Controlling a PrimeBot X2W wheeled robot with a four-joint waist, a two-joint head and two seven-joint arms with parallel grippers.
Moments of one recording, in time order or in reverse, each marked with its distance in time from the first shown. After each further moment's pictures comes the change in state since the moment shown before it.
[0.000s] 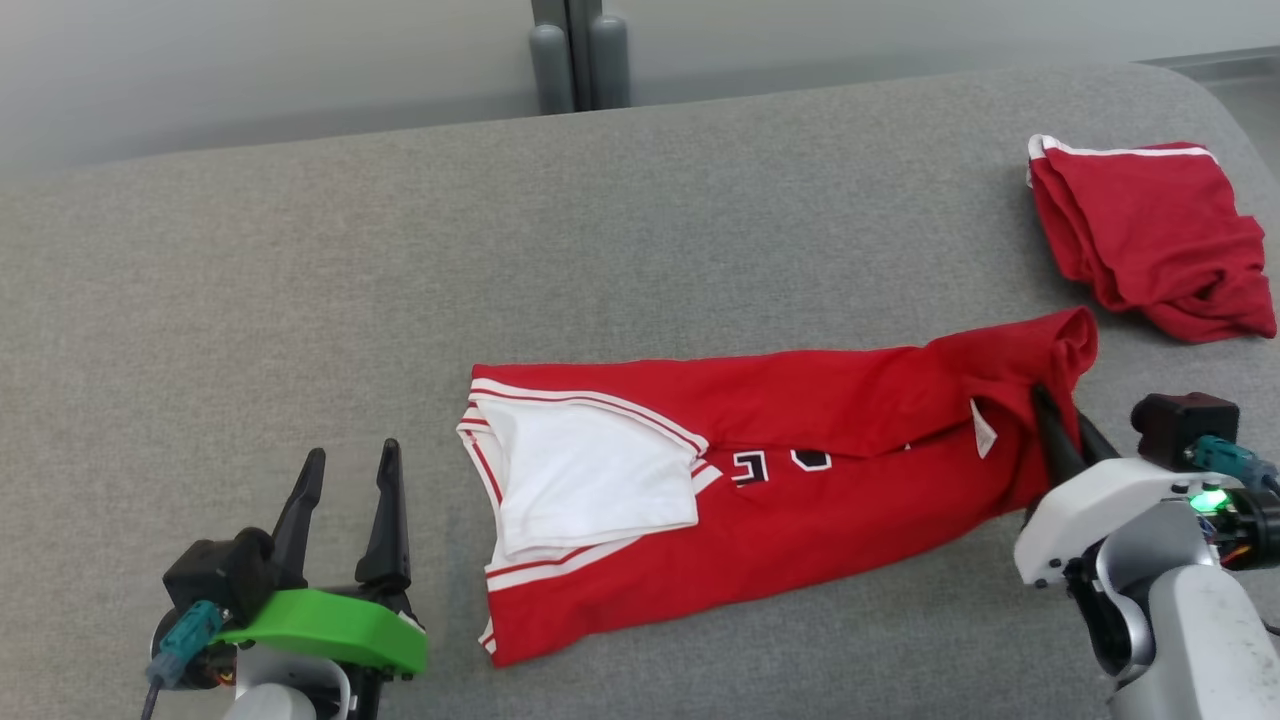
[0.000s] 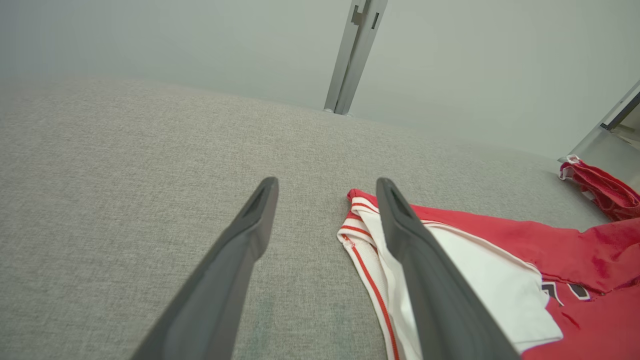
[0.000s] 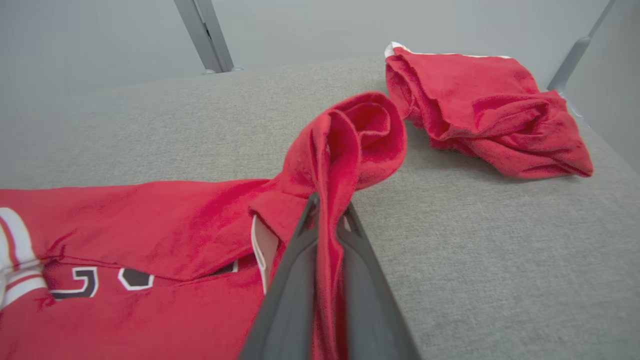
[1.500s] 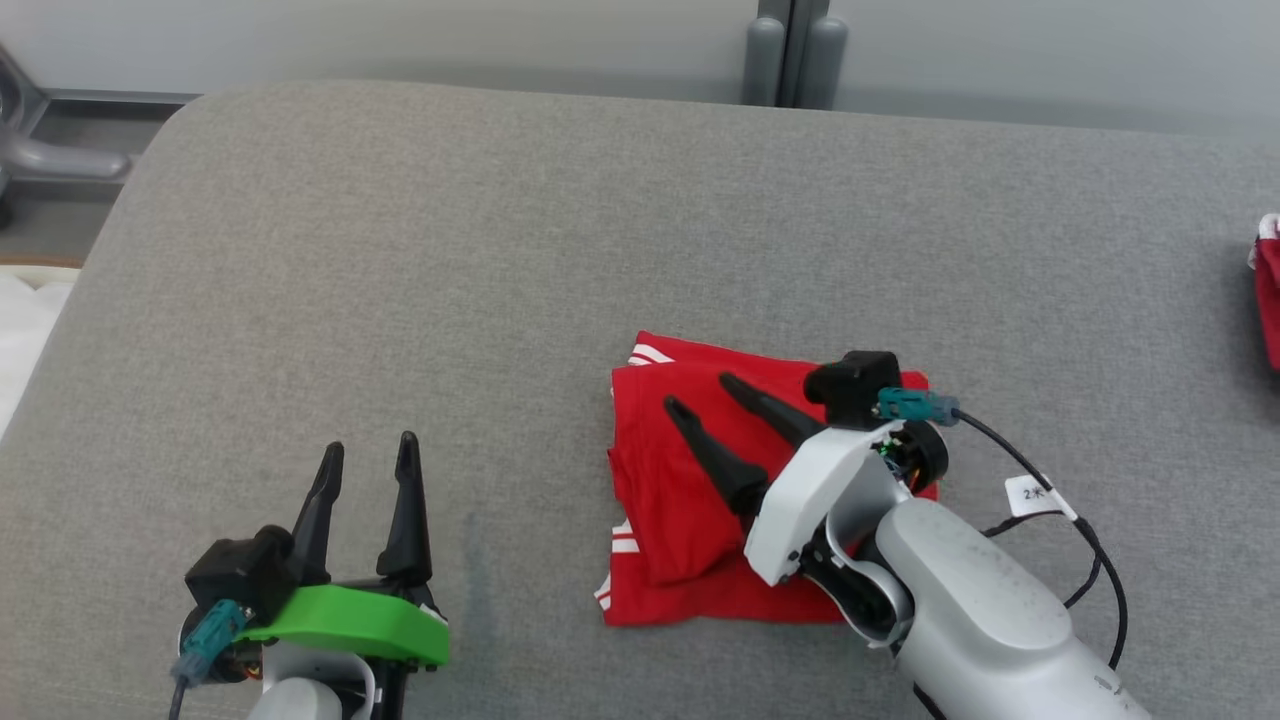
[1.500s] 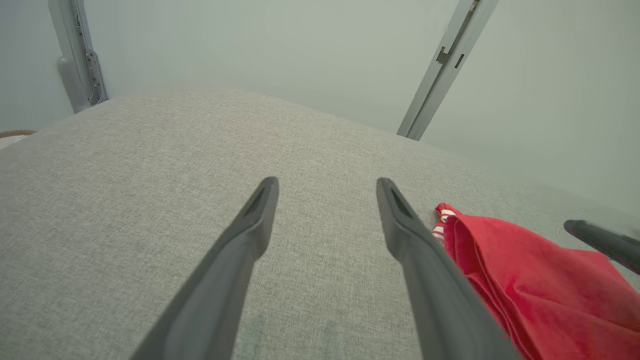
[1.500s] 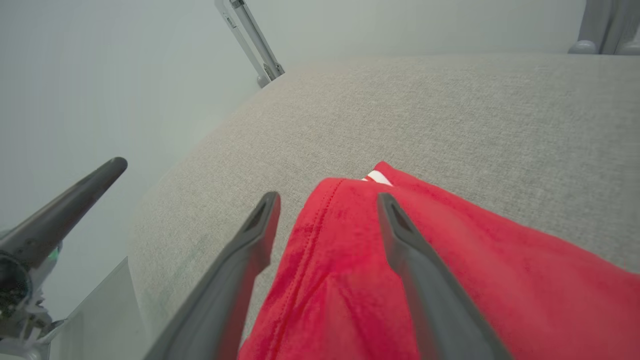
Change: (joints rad) left arm -0.001 -0.115 0.100 0.037 0.100 -0.070 -0.005; right arm -0.314 0.002 0.733 0.295 0.477 0.000 -0.144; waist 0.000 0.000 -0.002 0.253
